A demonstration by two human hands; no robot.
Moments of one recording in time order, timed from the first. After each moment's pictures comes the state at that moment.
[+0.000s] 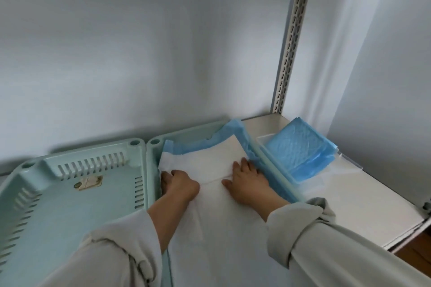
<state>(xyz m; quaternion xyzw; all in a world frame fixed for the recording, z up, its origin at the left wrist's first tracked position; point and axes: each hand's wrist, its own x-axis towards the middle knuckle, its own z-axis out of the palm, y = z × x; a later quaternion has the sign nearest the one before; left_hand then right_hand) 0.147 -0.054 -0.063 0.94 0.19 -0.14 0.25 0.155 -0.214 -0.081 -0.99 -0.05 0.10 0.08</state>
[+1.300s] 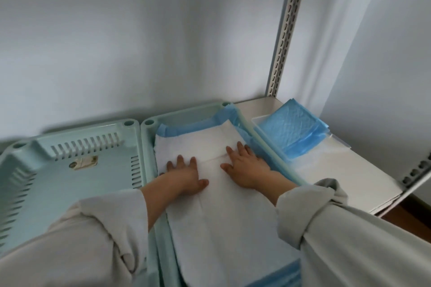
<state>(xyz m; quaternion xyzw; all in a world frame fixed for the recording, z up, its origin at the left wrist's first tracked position) 0.126 -0.058 -0.059 0.97 -0.01 -0.24 0.01 0.142 -0.225 -0.069 -0.98 -0.08 0.15 0.07</state>
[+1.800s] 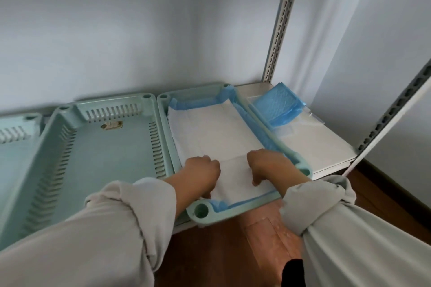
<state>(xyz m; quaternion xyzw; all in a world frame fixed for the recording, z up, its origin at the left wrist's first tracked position) -0.019 -0.088 -0.022 0.95 -0.20 -0.17 -0.15 0.002 -0.241 -0.016 -0.97 -0.05 0.22 -0.09</state>
